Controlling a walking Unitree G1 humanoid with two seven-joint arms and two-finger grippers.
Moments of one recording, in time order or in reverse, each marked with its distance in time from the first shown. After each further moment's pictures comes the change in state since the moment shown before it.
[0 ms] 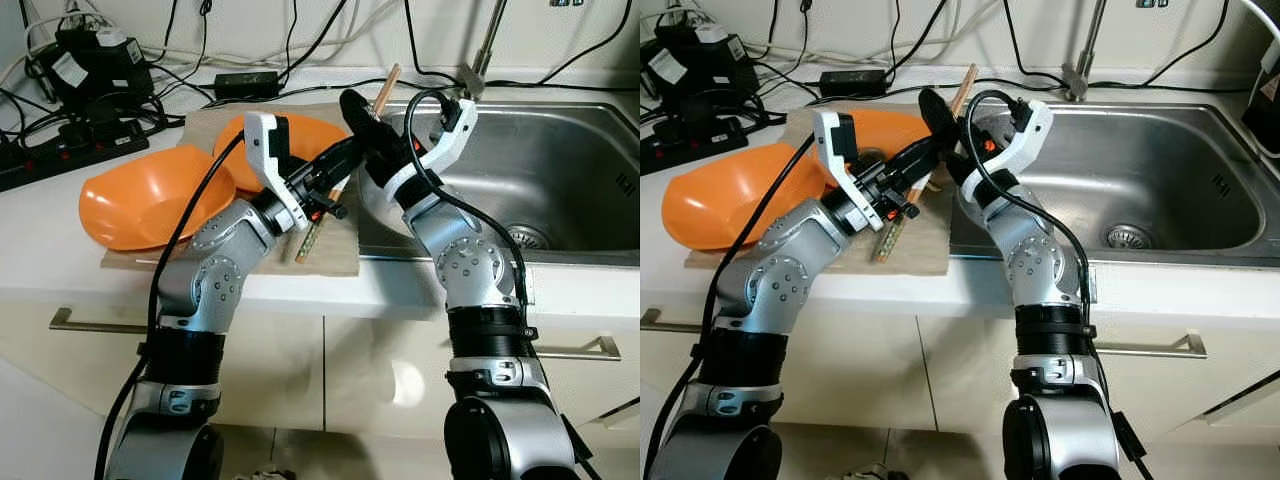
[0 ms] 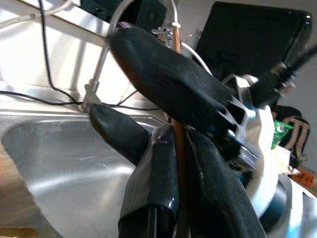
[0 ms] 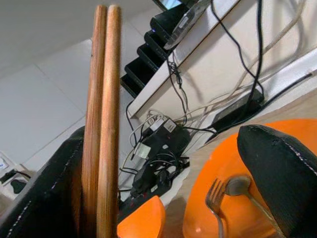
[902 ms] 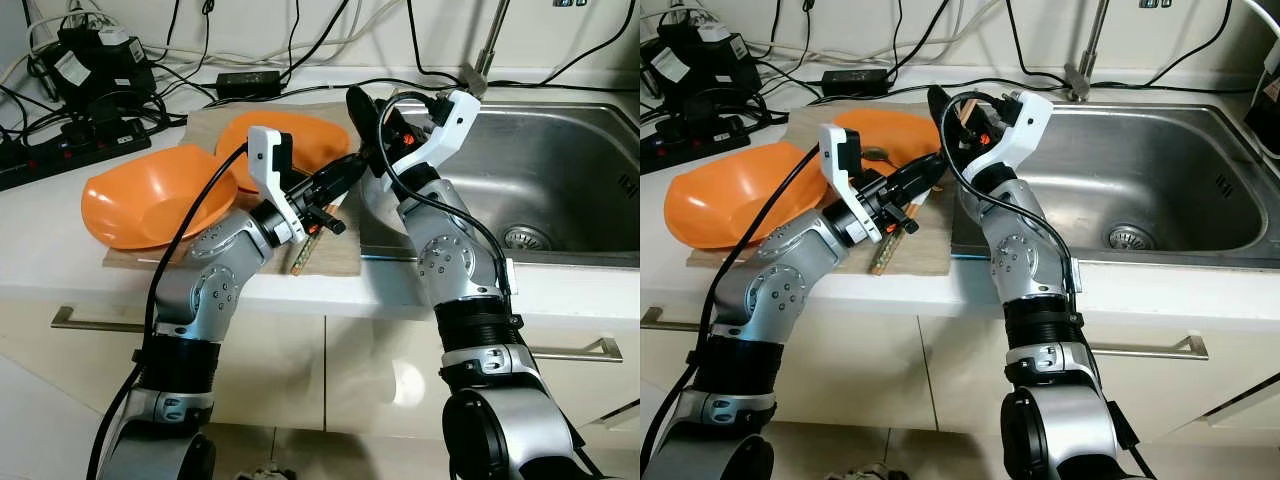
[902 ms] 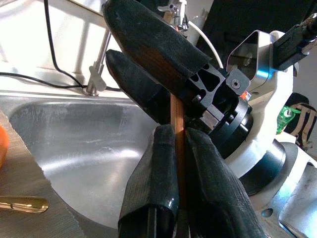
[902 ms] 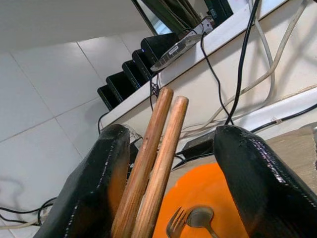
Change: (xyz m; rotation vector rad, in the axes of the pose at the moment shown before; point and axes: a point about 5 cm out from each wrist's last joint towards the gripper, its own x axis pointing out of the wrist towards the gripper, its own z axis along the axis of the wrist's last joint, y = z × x) left arm -0.007 0.002 -0.011 0.005 0.056 0.016; right arm 0.005 -0.006 0.003 -0.241 -0.103 -0.056
